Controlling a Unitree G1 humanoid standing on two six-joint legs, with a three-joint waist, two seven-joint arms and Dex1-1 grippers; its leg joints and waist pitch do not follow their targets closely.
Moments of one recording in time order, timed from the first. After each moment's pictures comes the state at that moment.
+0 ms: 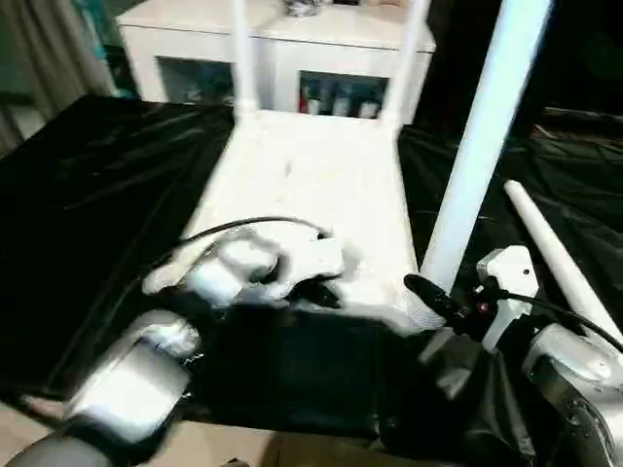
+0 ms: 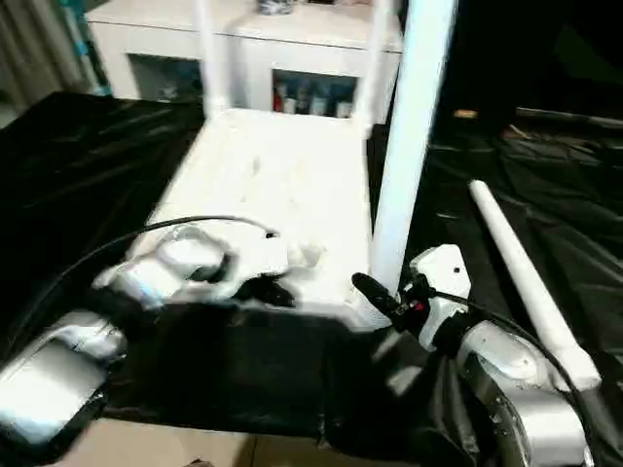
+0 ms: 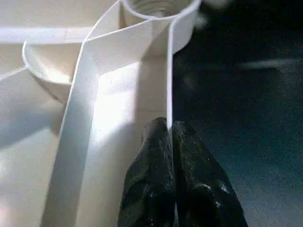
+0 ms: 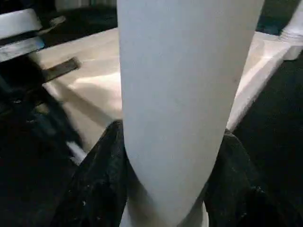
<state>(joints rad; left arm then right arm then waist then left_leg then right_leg) -0.79 0.32 -0.47 0.84 0.07 -0.06 -1.29 0.01 -0.42 -0.05 -0.26 0.38 0.42 0.57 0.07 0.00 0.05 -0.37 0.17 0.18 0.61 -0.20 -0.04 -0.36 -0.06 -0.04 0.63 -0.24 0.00</state>
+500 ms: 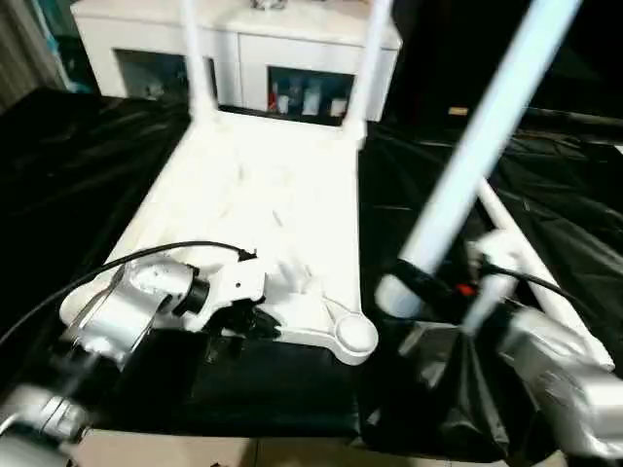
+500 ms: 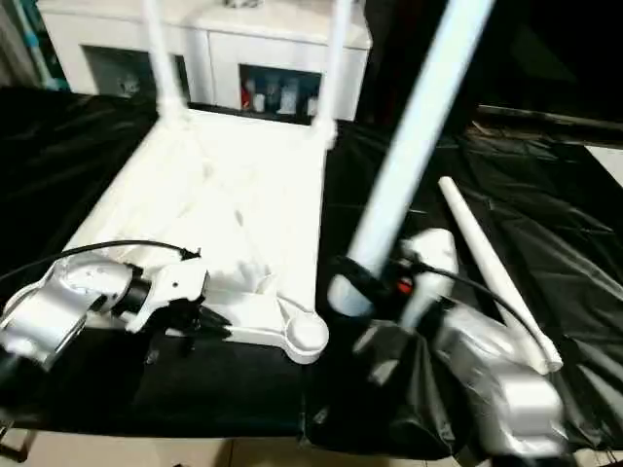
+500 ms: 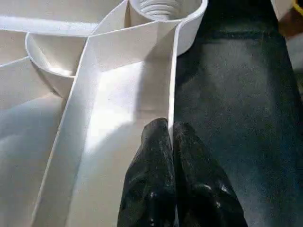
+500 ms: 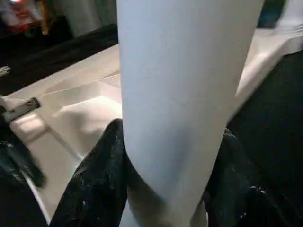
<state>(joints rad) -0.47 0.60 -0.37 0.21 0.00 0.26 -1.34 -0.14 -0.31 -0.02 -0.10 0.47 0.45 0.64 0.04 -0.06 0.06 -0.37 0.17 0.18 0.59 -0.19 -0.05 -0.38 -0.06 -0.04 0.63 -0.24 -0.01</state>
